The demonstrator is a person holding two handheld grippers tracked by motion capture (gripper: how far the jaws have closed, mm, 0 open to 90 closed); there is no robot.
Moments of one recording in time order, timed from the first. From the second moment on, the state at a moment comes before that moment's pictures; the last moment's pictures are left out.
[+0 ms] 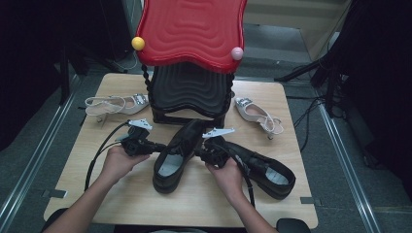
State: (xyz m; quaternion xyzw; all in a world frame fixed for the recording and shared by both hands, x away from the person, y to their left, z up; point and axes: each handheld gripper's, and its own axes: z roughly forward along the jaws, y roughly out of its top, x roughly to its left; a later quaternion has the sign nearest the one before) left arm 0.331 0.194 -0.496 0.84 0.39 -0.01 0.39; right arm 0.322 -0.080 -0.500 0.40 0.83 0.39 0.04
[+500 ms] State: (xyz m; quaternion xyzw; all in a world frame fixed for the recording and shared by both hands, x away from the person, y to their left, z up) left arm 0.330 0.183 -0.500 0.82 0.41 0.00 0.40; right arm 0.332 -0.079 -0.499 0.40 0.83 0.38 0.04
